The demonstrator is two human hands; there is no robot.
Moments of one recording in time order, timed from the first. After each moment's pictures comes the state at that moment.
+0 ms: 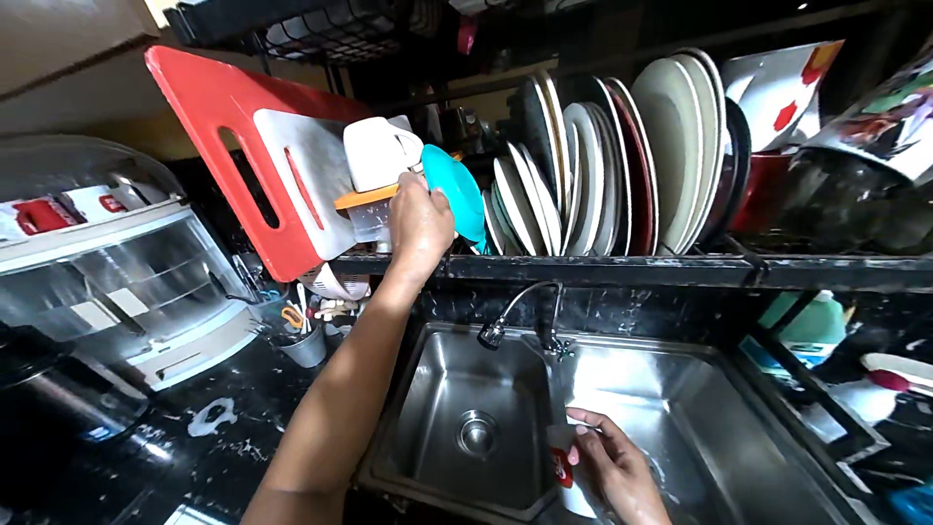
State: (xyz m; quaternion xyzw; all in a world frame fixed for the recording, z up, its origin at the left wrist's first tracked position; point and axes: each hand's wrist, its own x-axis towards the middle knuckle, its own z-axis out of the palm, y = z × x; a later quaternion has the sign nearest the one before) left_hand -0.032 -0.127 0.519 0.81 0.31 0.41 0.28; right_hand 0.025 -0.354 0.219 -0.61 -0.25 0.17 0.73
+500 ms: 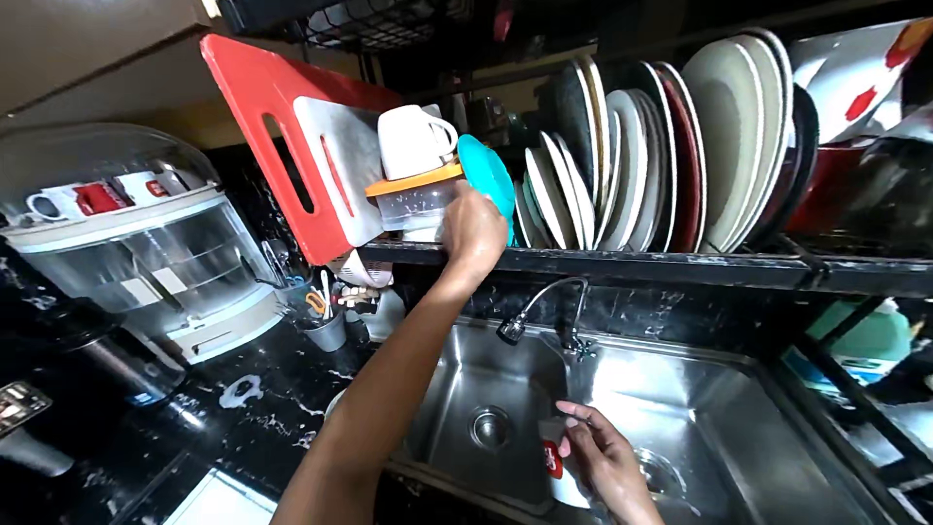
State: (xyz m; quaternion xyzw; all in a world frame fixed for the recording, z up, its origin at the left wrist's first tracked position) left_hand -0.010 -0.137 0.499 0.82 0.35 0.38 0.27; right_hand 0.011 -0.326 0.219 -0.59 -0.27 0.20 0.73
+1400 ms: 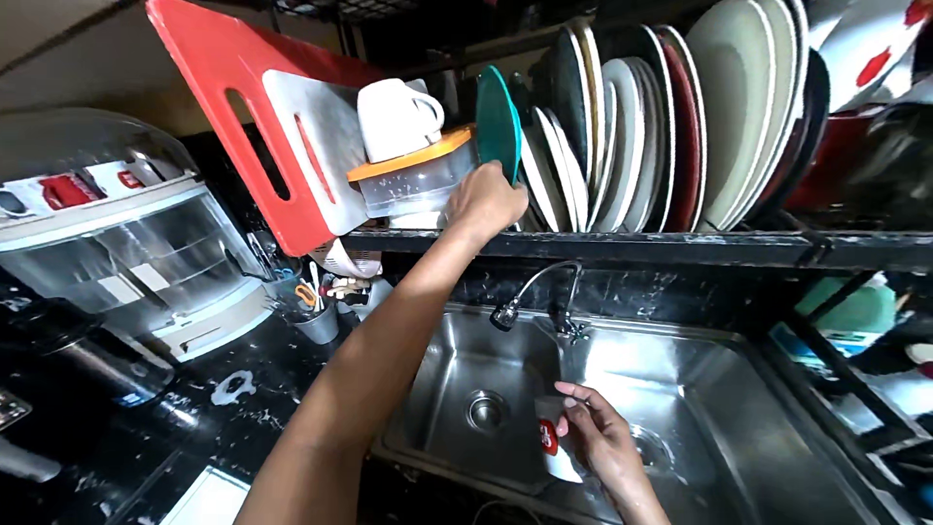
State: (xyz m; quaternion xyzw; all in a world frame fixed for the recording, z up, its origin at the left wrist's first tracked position) left_hand 0.003 -0.142 0.516 0.91 0.30 0.21 0.17; right_hand 0.017 -0.327 0.216 -0.58 -0.26 0.18 0.75
